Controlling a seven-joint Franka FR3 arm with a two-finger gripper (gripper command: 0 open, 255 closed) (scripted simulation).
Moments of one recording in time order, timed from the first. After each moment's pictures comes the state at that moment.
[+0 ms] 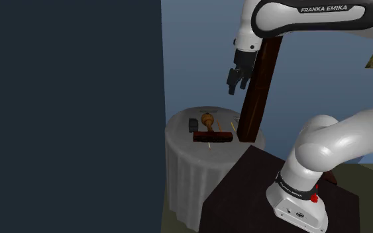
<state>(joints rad) 0.00 -0.79 -0.05 -2.44 -0.02 1.67 0.02</state>
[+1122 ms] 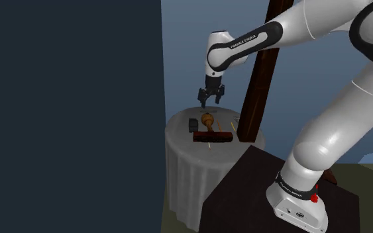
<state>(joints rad) -0.06 -0.25 -0.06 -2.35 -0.02 2.09 0.17</state>
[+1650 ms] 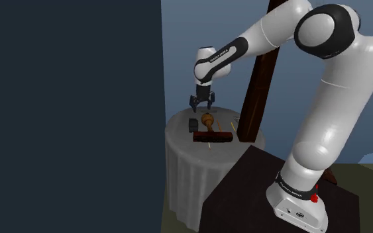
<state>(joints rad) -0.08 0.06 -0.08 -2.19 0.00 2.23 0.24</state>
